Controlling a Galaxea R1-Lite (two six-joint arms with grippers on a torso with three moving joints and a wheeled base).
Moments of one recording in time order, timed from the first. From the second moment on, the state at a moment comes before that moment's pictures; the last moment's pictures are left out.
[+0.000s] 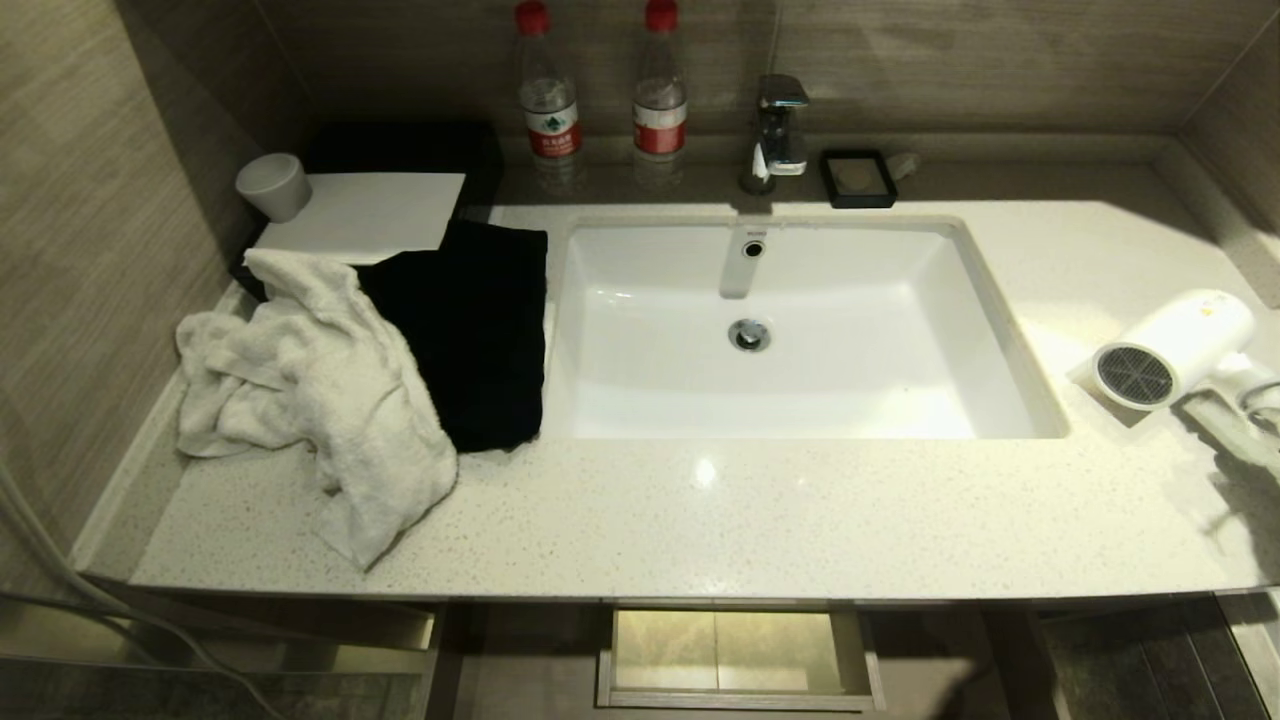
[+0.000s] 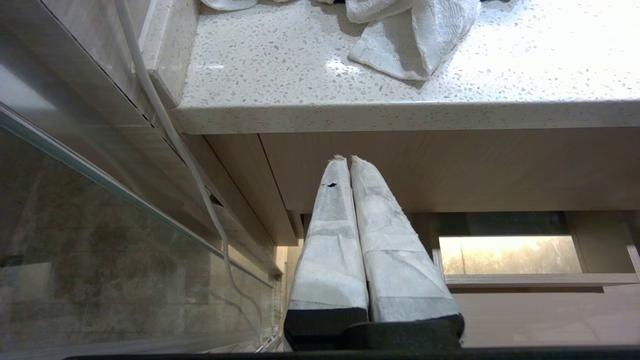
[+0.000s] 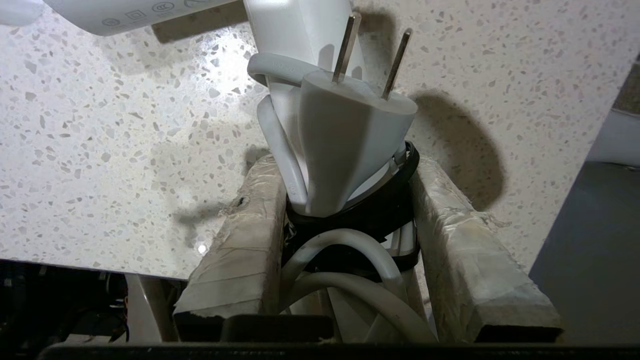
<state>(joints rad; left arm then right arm) 0.00 0.00 0.00 0.00 0.00 0.00 -0.69 1.55 -1.19 0.41 0.46 -0.73</state>
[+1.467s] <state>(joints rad) 0.00 0.00 0.00 0.00 0.00 0.00 -0.70 1.48 -1.13 0.41 0.46 -0.73</state>
